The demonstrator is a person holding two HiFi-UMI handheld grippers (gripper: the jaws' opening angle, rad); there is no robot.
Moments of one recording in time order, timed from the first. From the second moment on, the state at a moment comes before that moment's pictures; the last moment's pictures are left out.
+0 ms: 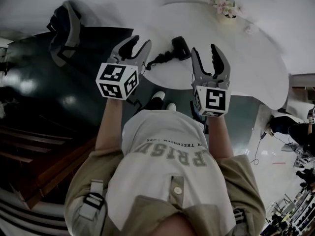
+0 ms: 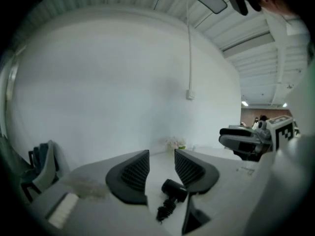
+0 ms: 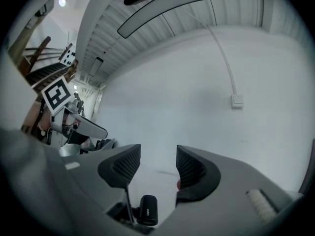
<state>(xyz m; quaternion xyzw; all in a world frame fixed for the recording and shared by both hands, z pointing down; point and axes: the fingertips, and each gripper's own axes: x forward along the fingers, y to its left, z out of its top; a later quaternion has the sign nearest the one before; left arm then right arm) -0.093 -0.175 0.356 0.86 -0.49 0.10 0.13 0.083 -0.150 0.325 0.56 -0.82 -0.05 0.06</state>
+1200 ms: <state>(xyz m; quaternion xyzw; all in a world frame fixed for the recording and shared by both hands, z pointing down) -0.095 -0.177 0.308 0.82 -0.57 0.04 -0.05 0.102 -0.155 0.312 0.60 -0.80 -0.06 0.04</state>
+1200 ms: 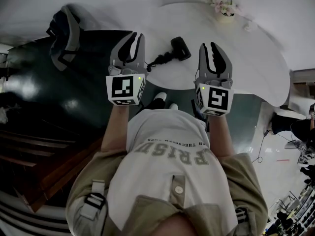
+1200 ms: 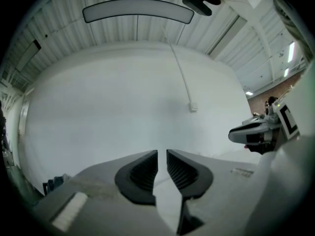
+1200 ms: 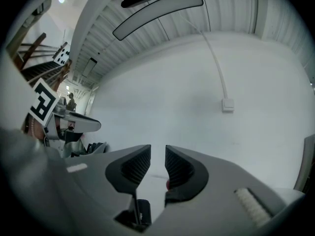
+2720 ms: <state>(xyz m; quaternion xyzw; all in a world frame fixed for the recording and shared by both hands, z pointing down) -0.090 -0.181 0.300 0.83 -0.54 0.03 -0.10 0.094 -0.159 0.308 0.60 -0.80 -0.05 0.04</state>
